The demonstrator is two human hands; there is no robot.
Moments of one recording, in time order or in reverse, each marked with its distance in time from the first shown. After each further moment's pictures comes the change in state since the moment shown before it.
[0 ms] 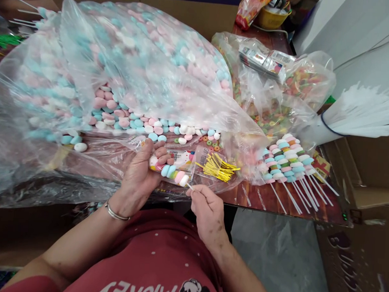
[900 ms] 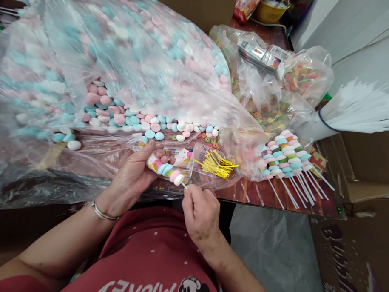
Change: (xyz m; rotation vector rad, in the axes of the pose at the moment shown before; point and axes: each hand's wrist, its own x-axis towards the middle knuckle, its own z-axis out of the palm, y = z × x) left_hand 0.001 0.008 -0.008 0.114 0.104 -0.077; right_hand -0.002 -0.007 0.002 -0.761 0.082 -0.571
